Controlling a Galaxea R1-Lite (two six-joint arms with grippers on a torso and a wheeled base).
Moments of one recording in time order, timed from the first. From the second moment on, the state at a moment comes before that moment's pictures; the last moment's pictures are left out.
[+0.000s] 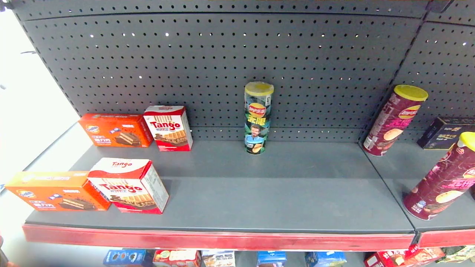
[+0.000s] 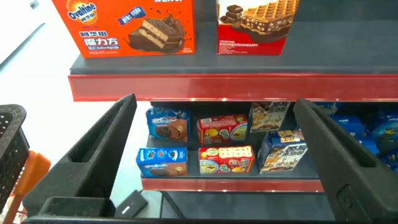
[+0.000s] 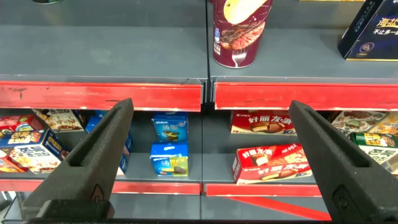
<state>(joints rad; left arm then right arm) 0.00 0.00 0.00 0.00 0.00 0.00 0.00 0.00 0.00 0.00 -0.01 0.00</state>
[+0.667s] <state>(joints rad) 0.00 0.00 0.00 0.00 0.00 0.00 0.00 0.00 0.00 0.00 -0.01 0.00</state>
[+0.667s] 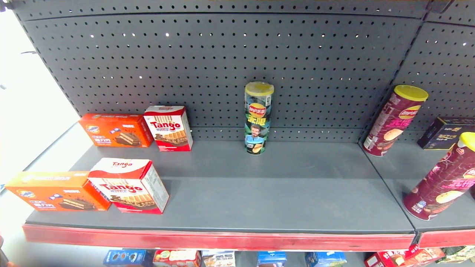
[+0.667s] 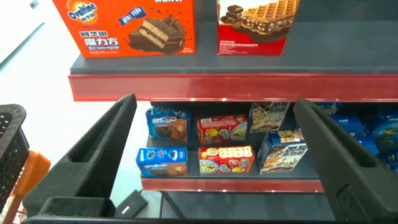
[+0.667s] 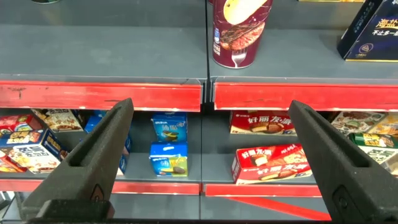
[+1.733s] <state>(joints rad) 0.00 0.00 0.00 0.00 -0.01 0.00 0.00 0.00 0.00 0.00 -0.01 0.00</state>
